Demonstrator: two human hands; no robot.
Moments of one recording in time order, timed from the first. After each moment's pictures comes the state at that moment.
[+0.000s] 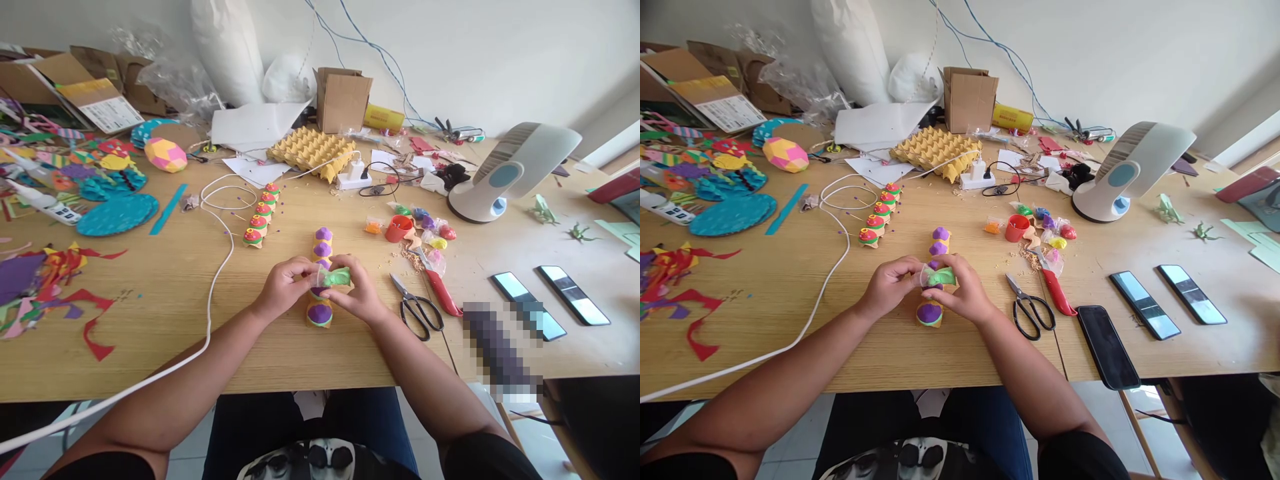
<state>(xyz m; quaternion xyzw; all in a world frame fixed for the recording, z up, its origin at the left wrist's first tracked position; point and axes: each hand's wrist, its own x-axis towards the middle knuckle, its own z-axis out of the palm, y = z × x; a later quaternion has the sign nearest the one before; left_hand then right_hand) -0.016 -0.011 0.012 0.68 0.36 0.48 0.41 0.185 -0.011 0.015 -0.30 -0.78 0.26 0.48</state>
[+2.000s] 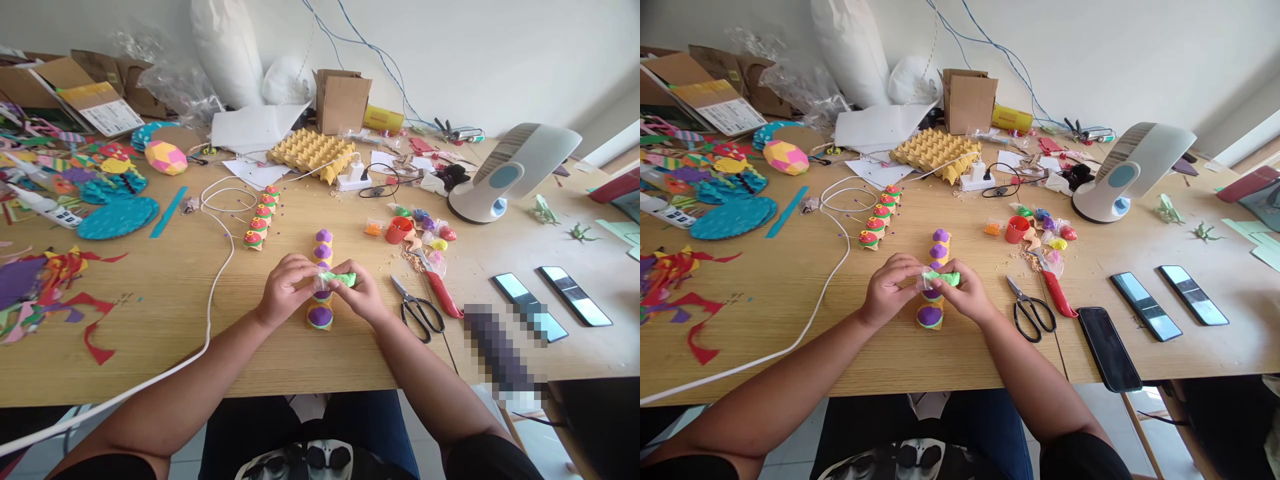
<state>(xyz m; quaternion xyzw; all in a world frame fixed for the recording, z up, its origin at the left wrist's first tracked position) -0.015 -0.011 0.014 0.75 0.35 0.53 0.19 0.181 -0.017 0.018 -0.37 -0.64 0.48 0.47</state>
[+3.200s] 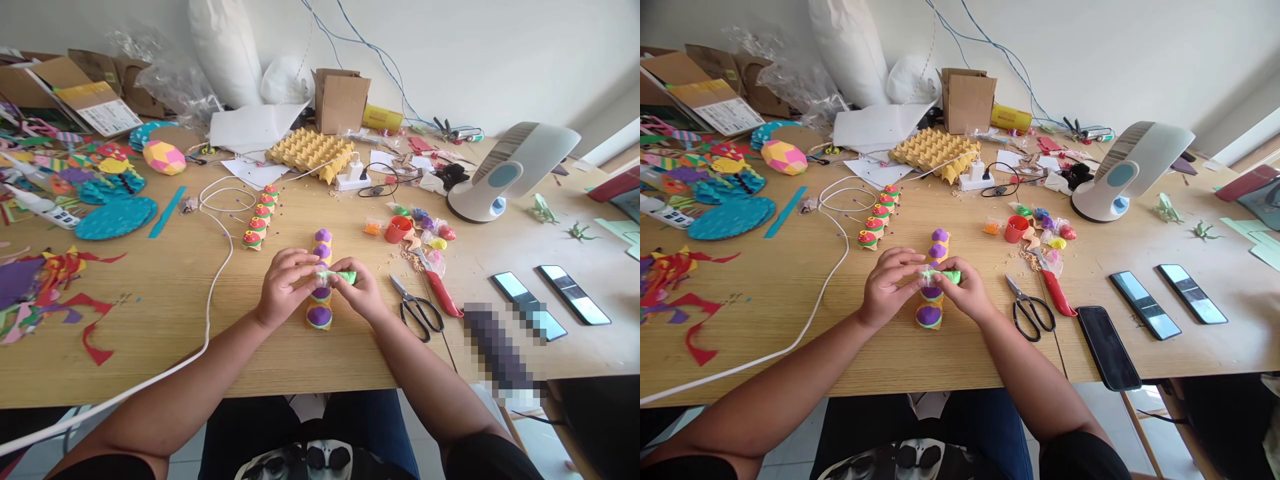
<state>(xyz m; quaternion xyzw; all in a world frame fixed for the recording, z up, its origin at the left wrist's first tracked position) -0.016 -0.012 0.014 0.77 0.36 0.52 0.09 0.180 -0.014 0.020 -0.38 -0.62 0.48 0.49</state>
